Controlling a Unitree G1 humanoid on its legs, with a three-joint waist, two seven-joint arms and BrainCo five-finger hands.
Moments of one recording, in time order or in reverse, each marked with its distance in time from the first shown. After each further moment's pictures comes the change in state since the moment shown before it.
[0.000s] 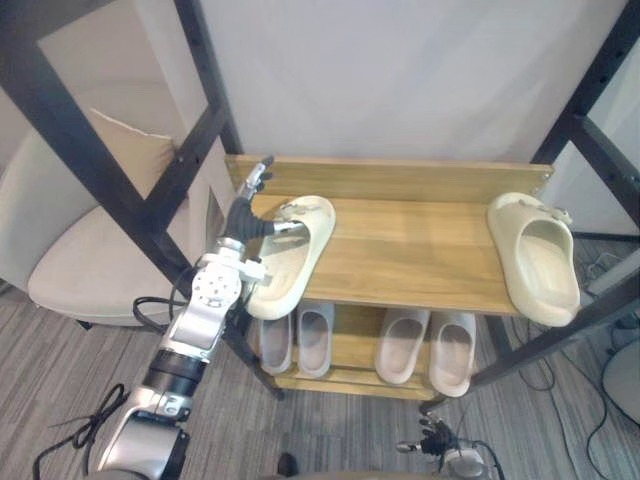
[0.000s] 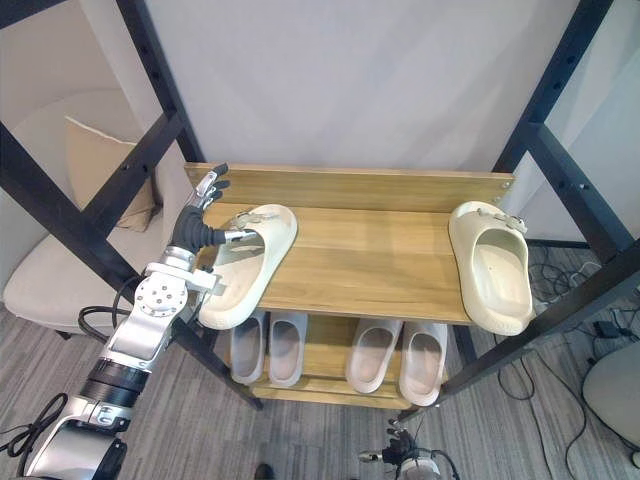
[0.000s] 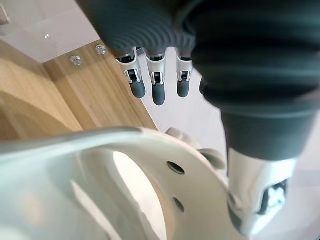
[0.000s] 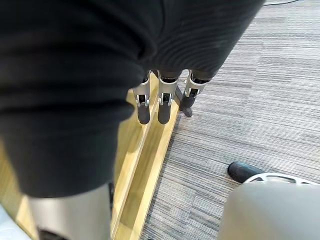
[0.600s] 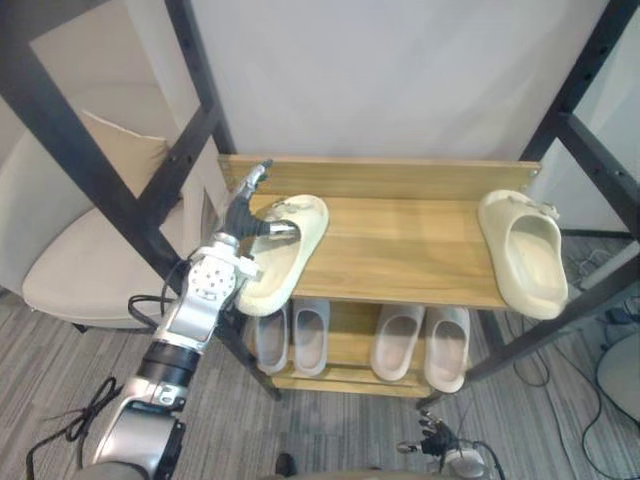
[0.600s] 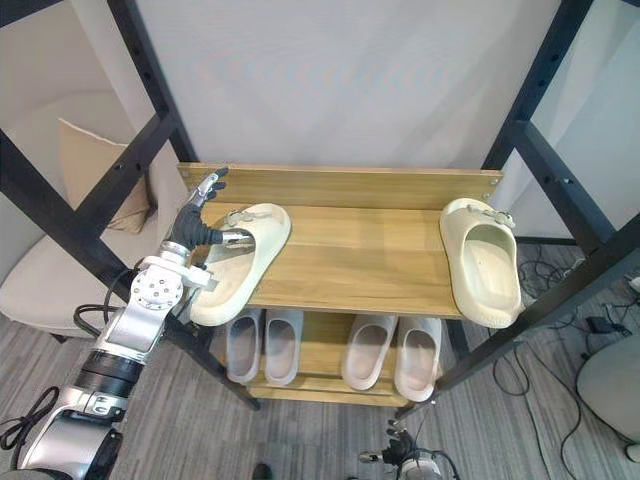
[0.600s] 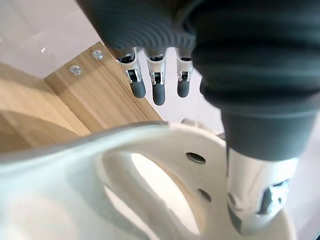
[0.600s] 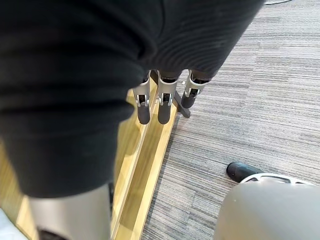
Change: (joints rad) left arm -0.032 0.040 0.016 0.041 0.153 0.018 -0.054; right arm 0.004 -0.002 -0.006 -0.002 0.000 0.000 0.018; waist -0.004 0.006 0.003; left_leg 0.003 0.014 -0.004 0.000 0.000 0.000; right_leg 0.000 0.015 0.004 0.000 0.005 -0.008
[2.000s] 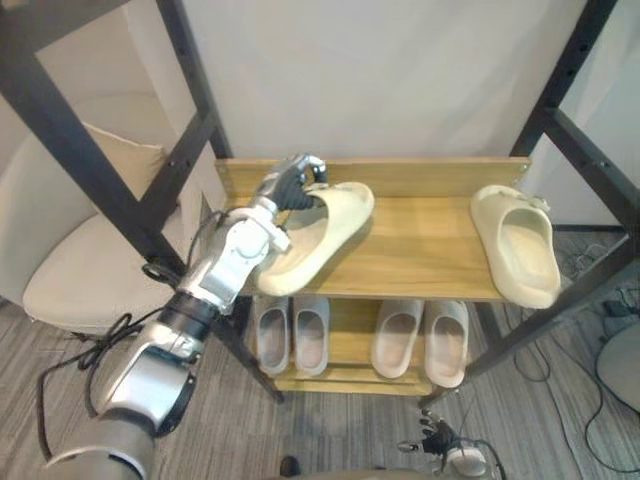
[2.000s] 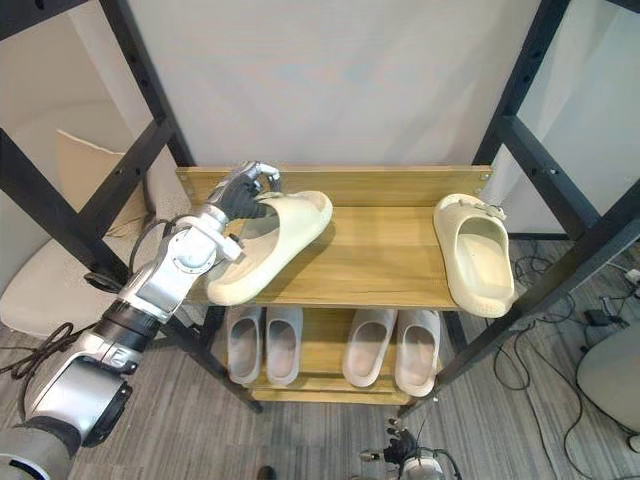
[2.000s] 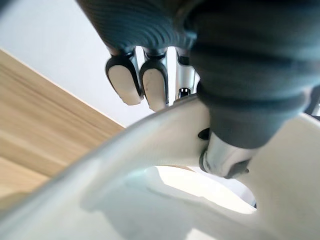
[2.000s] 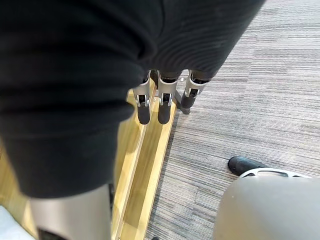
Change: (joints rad) left arm -0.323 -0.009 -0.236 0.157 0.071 0.022 -0.028; right arm -0.005 -0.008 -0.001 0.006 0.009 0.002 0.018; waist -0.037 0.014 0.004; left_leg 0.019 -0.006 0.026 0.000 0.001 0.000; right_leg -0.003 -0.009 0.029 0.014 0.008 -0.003
